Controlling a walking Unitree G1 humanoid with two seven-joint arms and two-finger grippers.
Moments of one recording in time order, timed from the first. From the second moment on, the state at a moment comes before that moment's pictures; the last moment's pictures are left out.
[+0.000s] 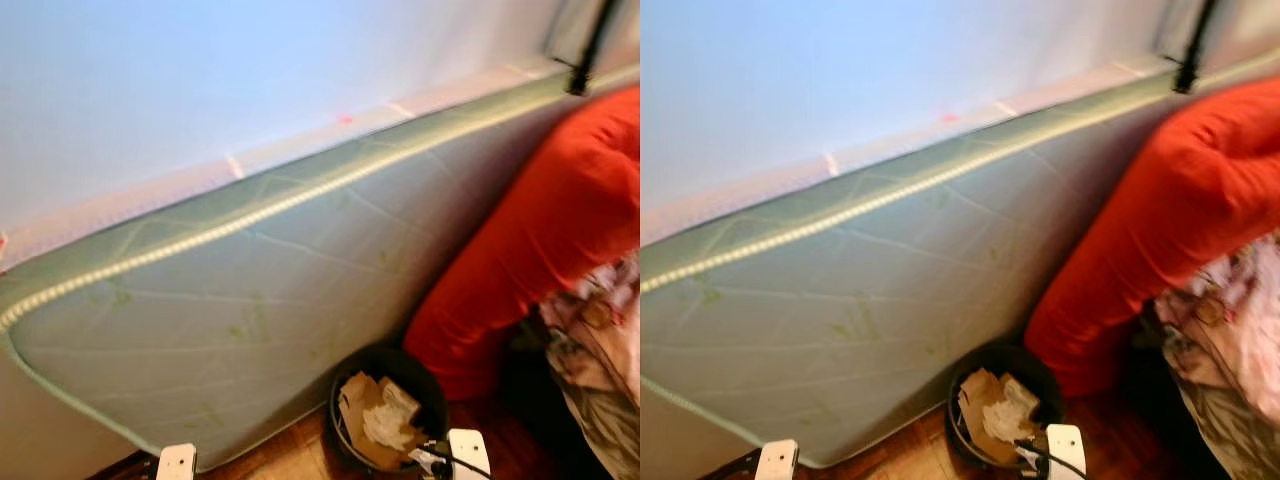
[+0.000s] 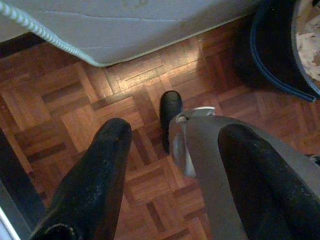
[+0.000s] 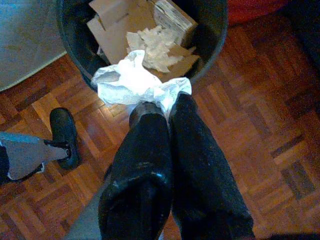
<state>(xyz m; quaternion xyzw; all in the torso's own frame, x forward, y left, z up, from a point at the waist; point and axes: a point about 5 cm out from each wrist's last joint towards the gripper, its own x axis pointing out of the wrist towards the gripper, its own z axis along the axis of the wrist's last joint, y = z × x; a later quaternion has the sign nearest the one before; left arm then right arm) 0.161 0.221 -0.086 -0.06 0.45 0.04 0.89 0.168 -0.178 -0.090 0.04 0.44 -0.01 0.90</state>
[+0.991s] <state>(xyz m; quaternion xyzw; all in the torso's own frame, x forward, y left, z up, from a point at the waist) 0.159 0.220 -0.087 -0.06 0.45 0.03 0.89 0.230 -0.167 -0.056 0.04 0.35 0.01 0.94</state>
